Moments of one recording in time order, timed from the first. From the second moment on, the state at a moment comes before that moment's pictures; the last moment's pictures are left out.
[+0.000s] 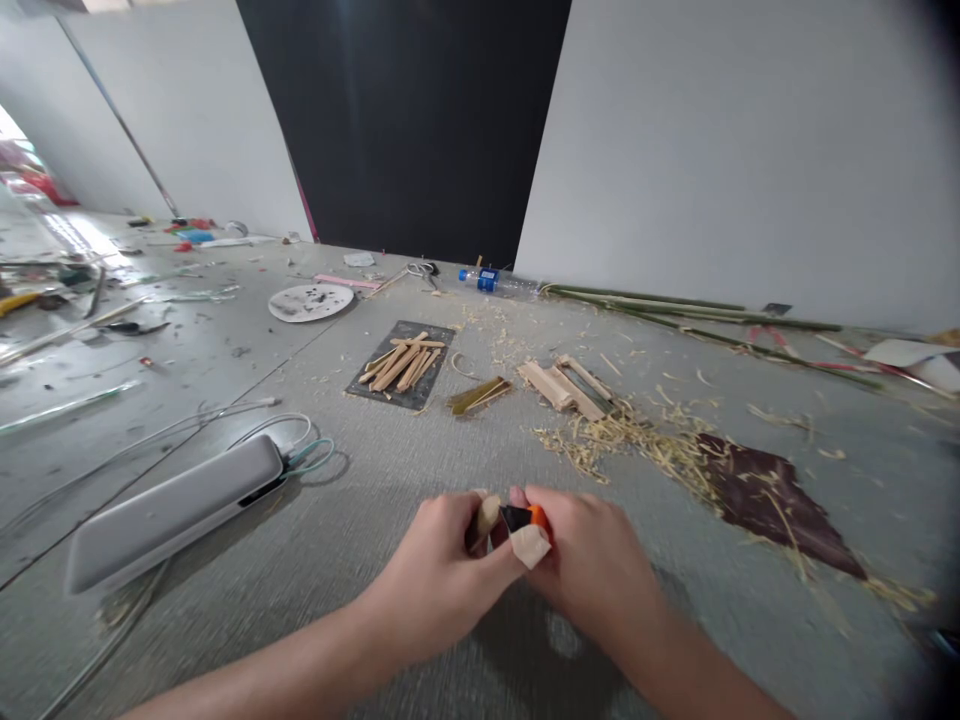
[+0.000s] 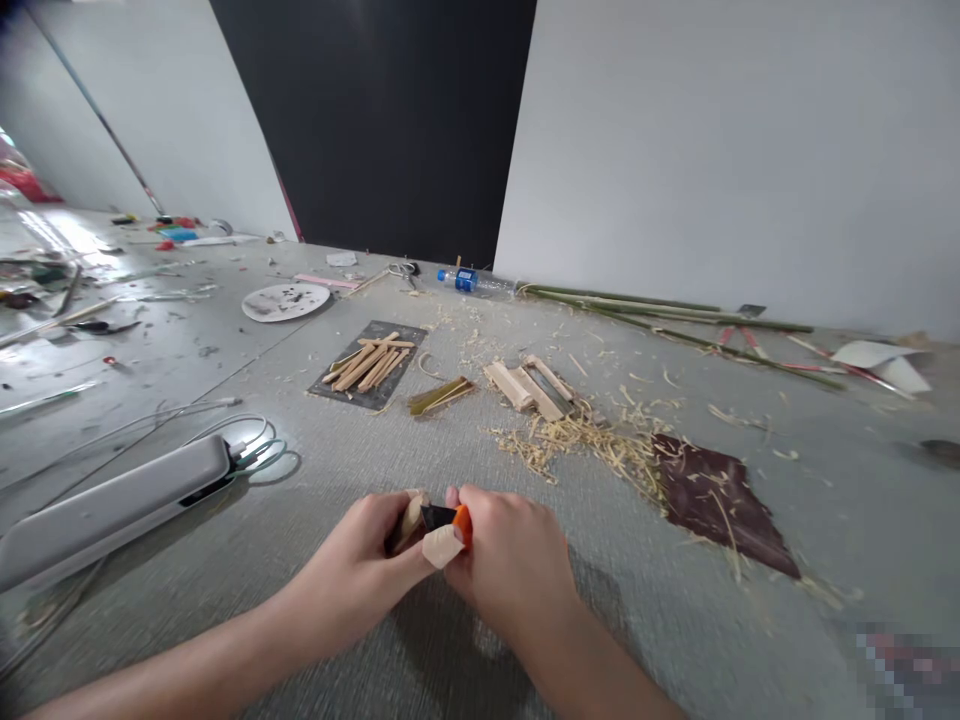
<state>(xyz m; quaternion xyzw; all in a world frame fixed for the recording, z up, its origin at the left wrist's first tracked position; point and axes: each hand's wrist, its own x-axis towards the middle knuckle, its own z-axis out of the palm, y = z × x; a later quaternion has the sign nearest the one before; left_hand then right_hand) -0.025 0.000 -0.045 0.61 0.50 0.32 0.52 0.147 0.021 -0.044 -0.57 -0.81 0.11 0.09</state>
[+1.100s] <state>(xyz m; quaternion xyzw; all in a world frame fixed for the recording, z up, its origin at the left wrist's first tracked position) -0.010 -0.014 -0.045 0.58 0.47 0.28 0.61 0.149 0.030 -0.029 -0.69 -0.71 0.06 0.14</state>
